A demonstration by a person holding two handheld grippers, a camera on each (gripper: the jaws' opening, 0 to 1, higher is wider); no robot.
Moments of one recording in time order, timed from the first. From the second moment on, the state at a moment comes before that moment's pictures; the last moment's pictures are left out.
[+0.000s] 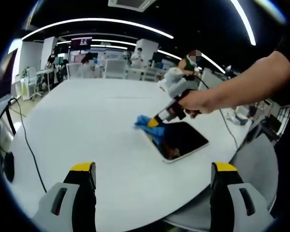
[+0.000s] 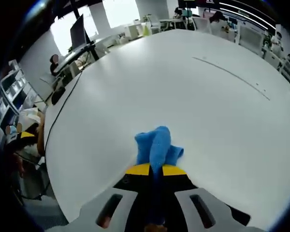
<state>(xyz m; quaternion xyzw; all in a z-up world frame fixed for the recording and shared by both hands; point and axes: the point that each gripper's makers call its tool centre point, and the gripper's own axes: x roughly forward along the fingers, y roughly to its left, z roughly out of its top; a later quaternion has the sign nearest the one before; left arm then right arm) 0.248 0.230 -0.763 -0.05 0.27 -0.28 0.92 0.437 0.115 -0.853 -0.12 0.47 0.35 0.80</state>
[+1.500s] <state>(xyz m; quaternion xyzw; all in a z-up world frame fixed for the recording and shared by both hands) 0.254 0.225 -0.752 0.02 0.25 -0.31 0.92 0.439 0.104 -0.853 -0.13 0.46 0.35 0.80</state>
